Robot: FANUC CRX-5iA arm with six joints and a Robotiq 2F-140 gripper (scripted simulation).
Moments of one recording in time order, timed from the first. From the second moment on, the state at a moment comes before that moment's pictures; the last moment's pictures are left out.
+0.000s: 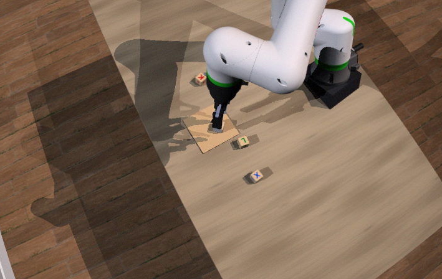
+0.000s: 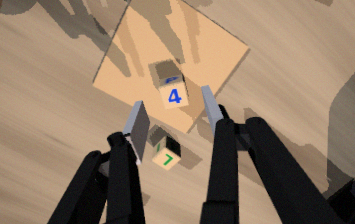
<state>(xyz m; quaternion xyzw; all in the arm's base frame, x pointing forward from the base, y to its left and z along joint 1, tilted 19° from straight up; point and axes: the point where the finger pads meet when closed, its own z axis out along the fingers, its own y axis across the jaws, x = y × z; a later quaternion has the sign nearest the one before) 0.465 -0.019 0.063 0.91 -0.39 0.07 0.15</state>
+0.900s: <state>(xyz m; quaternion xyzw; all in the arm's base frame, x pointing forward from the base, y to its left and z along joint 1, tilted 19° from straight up) 0.465 -0.023 0.051 0.91 -0.39 0.07 0.15</state>
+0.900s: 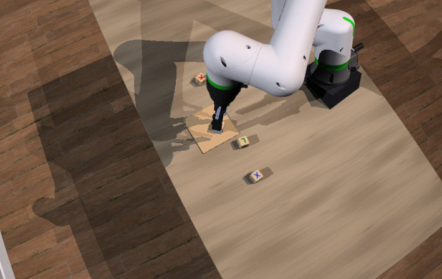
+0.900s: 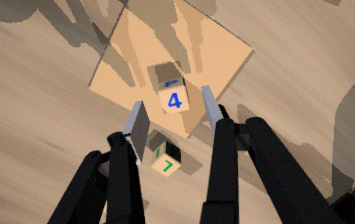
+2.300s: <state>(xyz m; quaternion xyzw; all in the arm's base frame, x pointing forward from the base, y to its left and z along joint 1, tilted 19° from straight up) 0.466 -0.035 0.015 0.91 -0.39 0.07 0.15</state>
